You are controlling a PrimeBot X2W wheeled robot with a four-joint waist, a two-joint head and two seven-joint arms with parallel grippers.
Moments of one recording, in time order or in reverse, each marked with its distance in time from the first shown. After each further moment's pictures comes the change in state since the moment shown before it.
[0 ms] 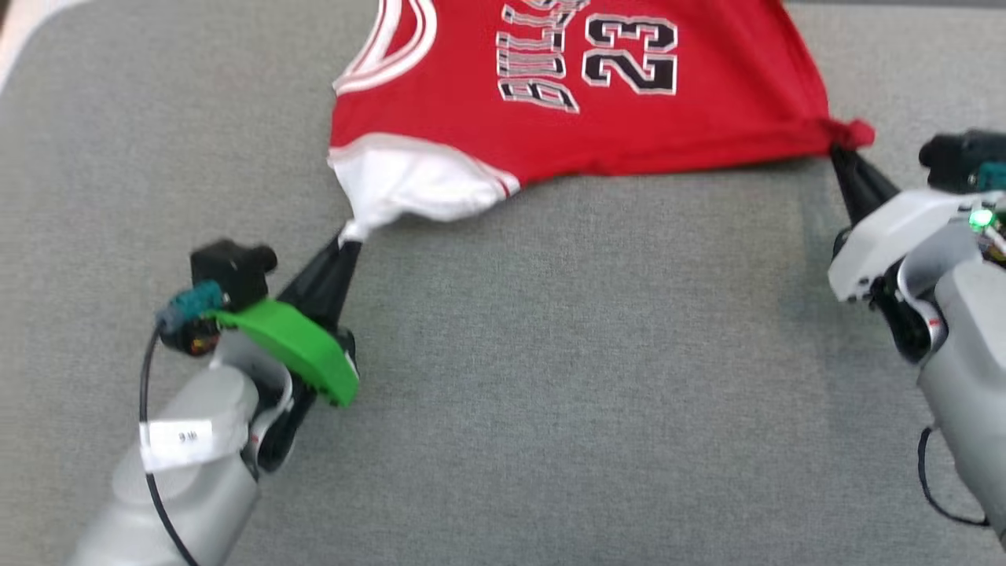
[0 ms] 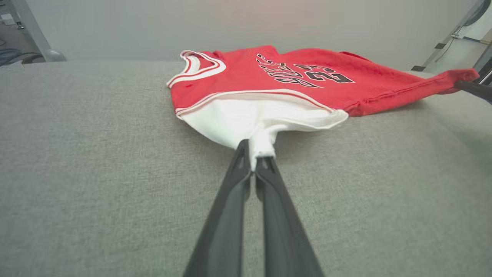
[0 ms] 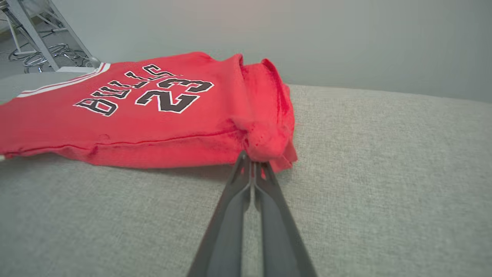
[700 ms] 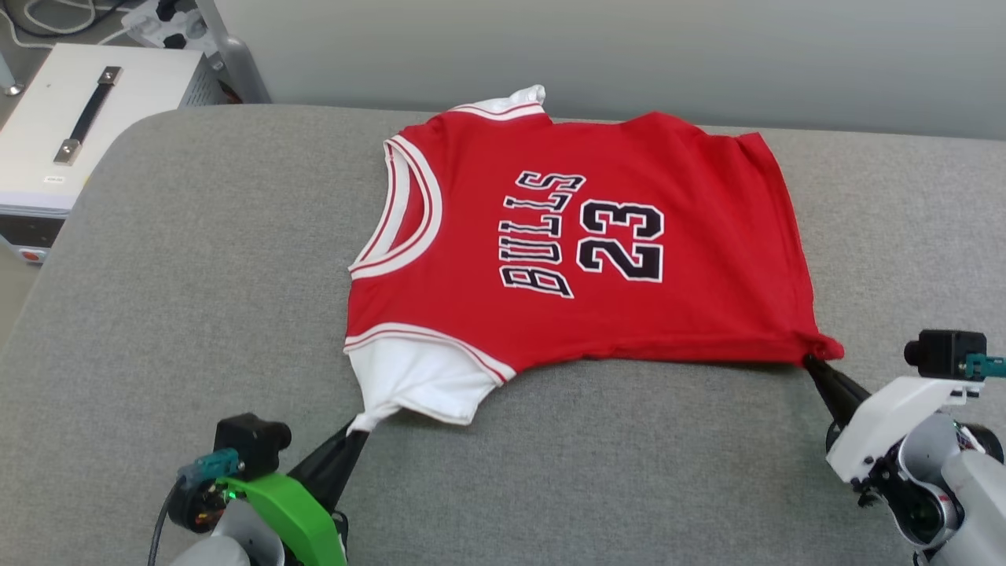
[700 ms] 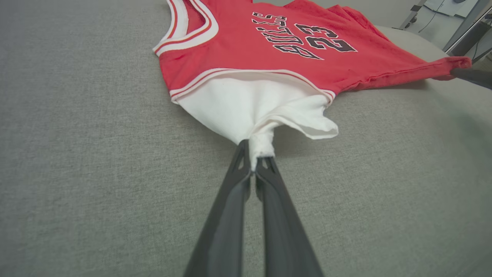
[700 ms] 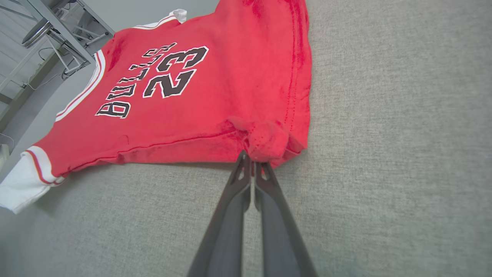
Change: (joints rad) left arm 0.316 0.103 -0.105 -0.108 -0.064 0.000 0.023; right arm 0.432 -0.090 0.038 -0.253 0.365 -0.007 0.155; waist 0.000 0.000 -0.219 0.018
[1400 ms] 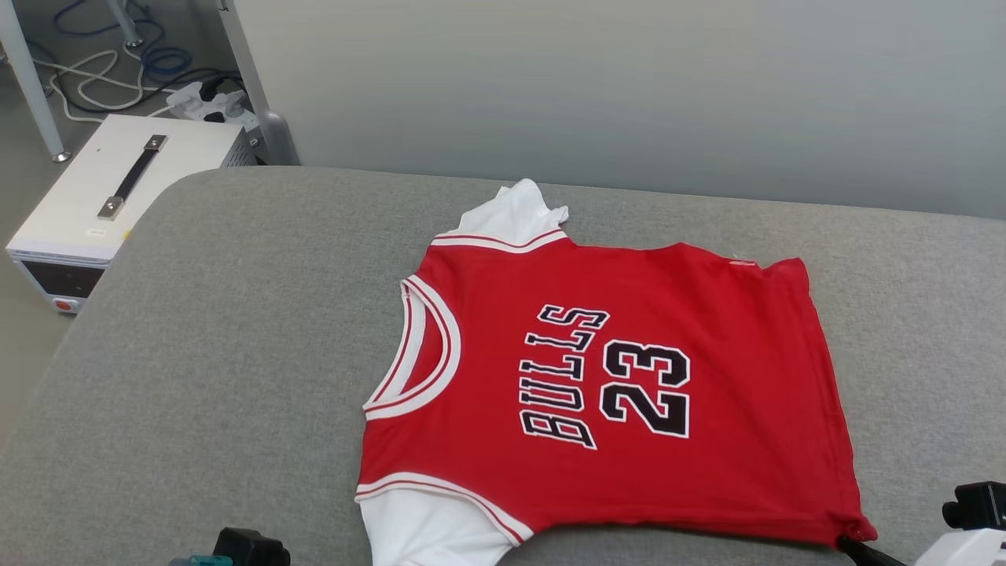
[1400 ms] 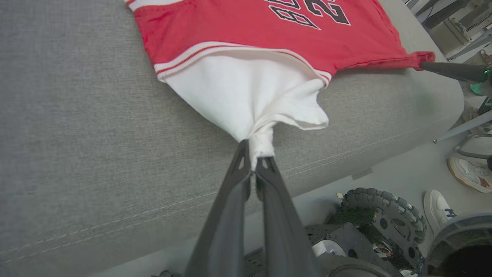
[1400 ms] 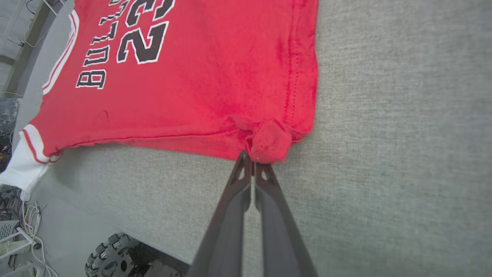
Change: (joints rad) left arm 0.267 0.208 -0.068 -0.315 -0.173 0.001 0.212; right arm 0.441 -0.127 -0.115 -0.283 0.111 0.000 0.246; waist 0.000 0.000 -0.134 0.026
